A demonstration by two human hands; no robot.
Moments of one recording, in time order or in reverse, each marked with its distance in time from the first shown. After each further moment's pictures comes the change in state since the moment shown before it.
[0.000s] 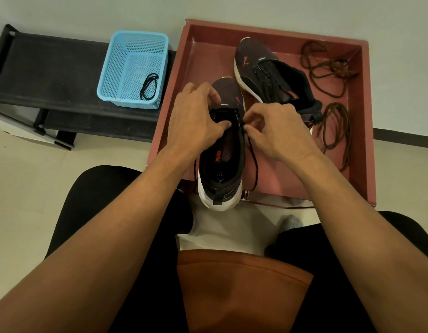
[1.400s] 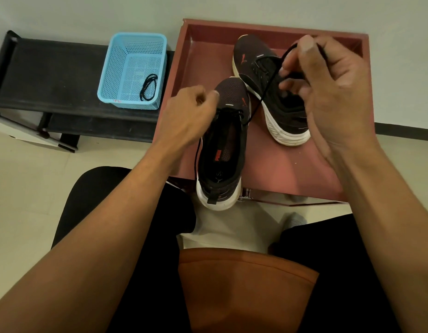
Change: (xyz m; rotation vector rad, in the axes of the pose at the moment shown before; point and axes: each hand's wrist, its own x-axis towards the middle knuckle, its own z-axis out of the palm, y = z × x) left_hand 0.000 0.000 -0.014 -0.264 -0.064 -0.125; right_hand -0.014 -0.011 -0.063 0.914 0.286 -0.174
